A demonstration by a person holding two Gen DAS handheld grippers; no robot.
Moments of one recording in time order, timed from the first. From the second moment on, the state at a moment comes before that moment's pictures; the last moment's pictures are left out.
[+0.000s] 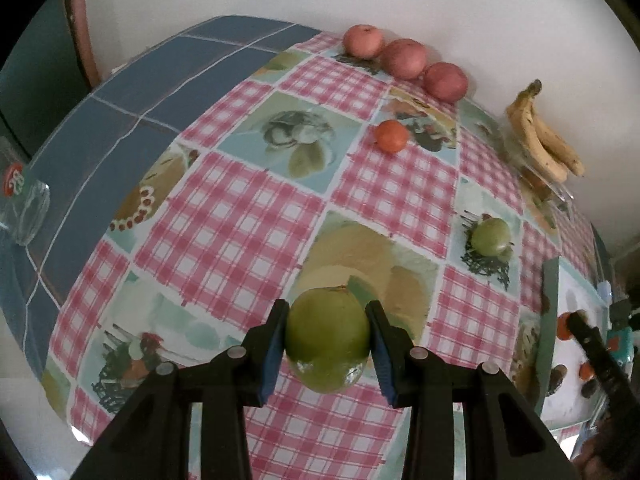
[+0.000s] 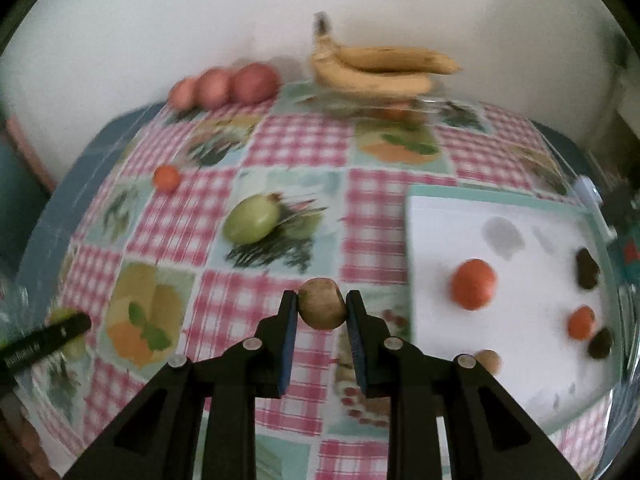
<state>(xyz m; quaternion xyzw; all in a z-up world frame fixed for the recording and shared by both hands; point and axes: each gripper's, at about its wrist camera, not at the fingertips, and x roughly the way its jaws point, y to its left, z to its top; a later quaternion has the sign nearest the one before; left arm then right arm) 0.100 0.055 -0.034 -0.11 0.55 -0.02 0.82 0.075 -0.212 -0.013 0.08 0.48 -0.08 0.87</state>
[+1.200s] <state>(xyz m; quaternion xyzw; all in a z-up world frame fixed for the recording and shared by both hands) 0.118 -0.164 -0.001 0.01 0.52 -0.24 0.82 0.034 -0.403 -0.018 0.20 0.47 -0.25 0.82</state>
